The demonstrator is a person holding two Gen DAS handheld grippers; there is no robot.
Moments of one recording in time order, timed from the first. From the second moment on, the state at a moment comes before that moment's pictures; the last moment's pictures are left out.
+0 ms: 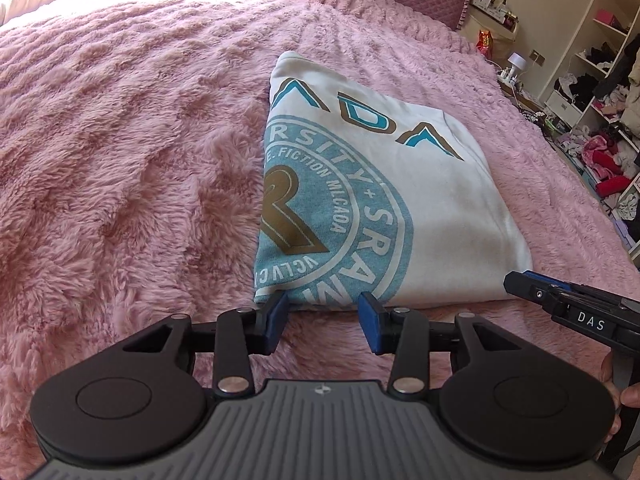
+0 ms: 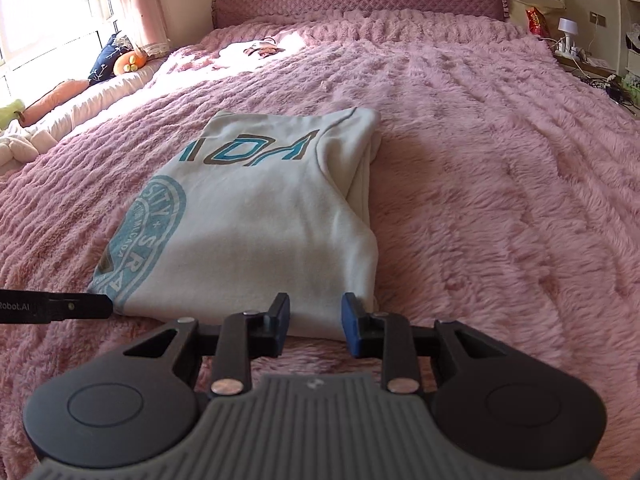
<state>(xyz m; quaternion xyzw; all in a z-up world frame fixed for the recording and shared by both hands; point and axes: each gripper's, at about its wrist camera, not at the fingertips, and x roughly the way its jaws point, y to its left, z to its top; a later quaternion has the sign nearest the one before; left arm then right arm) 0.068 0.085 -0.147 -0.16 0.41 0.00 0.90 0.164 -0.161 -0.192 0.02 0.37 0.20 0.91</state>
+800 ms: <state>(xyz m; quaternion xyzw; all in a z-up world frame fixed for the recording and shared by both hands) -0.010 0.038 -0.034 -0.11 0.40 0.08 0.91 0.044 -0.137 -0.083 0.00 0.37 0.15 0.92</state>
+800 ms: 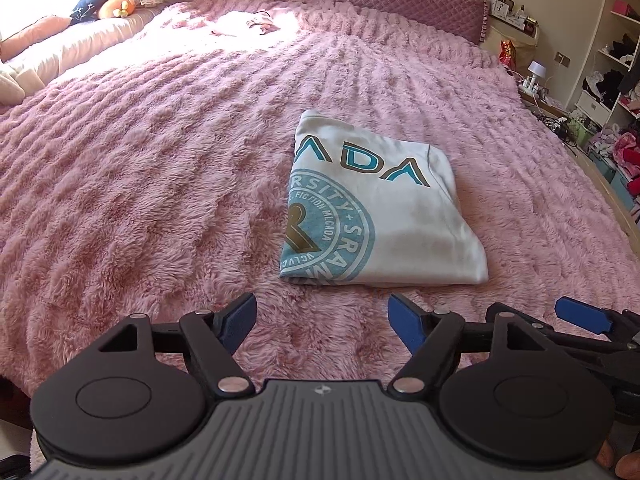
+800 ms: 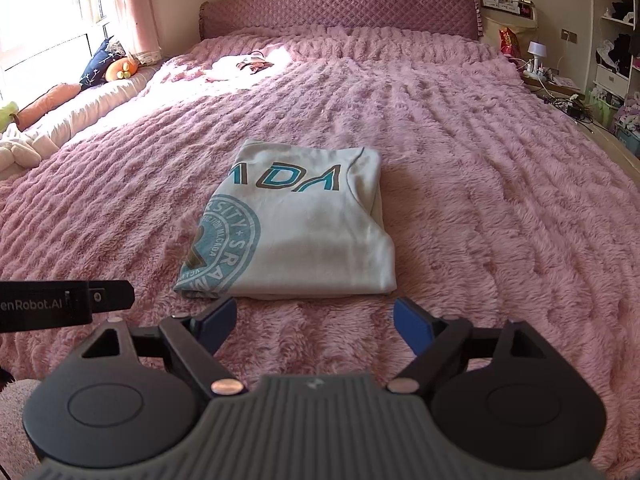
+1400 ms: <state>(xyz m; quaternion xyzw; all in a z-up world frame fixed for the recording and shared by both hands) -0.019 0.034 -0.039 -0.10 0.41 0.08 0.90 0.036 -0.134 -0.085 -0.01 0.39 0.16 0.91</state>
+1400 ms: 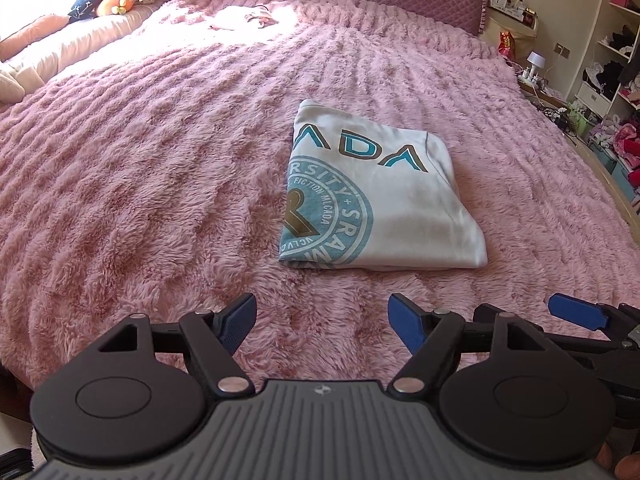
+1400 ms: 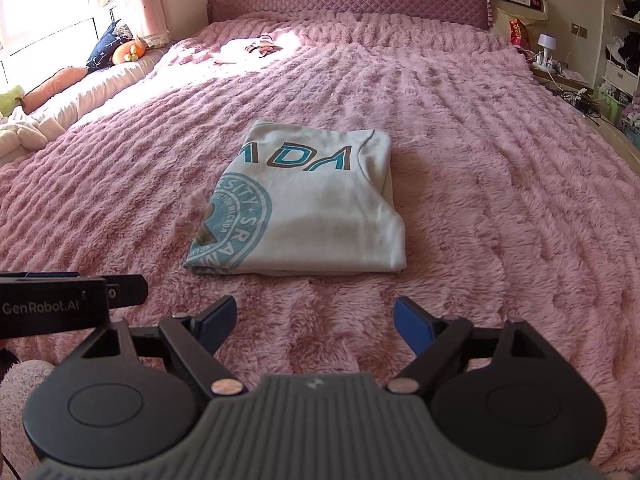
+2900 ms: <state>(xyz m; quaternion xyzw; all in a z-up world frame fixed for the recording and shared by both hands) -0.014 0.027 -0.051 -0.09 0.44 0.08 0.89 0.034 -0.137 -0.081 -0.02 0.39 0.15 0.91</state>
